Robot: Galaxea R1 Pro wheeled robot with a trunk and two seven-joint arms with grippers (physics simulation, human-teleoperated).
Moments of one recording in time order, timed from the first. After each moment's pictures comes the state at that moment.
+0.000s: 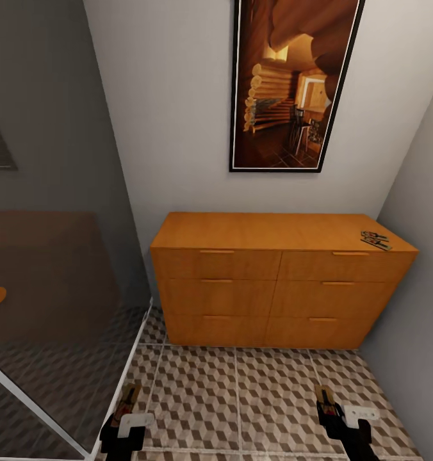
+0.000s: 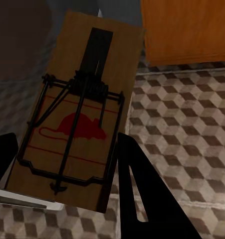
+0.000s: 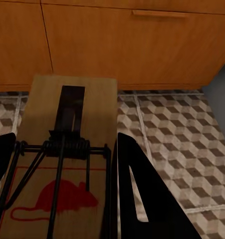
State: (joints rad) left arm -0.50 -0.06 -0.46 0.07 0.29 -0.66 0.34; right arm -0.26 -0.11 -0.21 -0.54 0.08 -0.36 0.03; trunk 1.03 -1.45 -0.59
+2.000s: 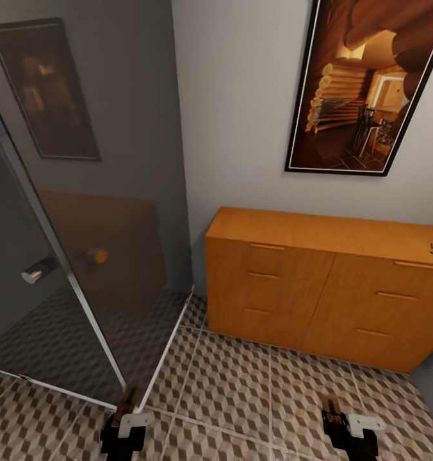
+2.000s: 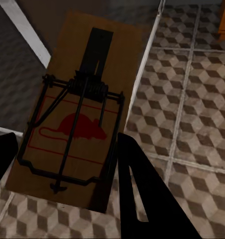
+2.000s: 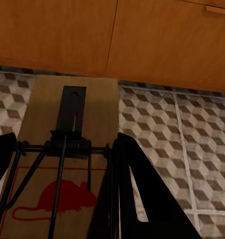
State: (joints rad) left arm -0.50 -0.06 -0.46 0.07 0.29 -0.65 0.34; right arm -0.26 -0.11 -0.22 -0.49 0.08 -0.37 -0.03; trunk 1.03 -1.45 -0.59
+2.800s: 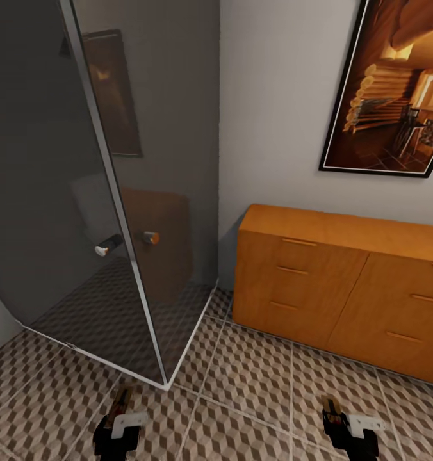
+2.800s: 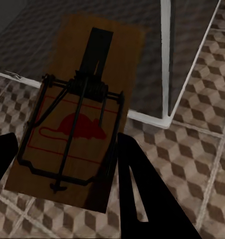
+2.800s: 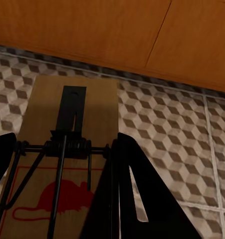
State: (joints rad) left arm -0.50 -0.04 -0.46 0.07 0.33 -0.66 0.35; right arm -0.26 -0.11 -0.22 -0.49 0.08 -0.37 -0.03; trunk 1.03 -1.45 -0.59
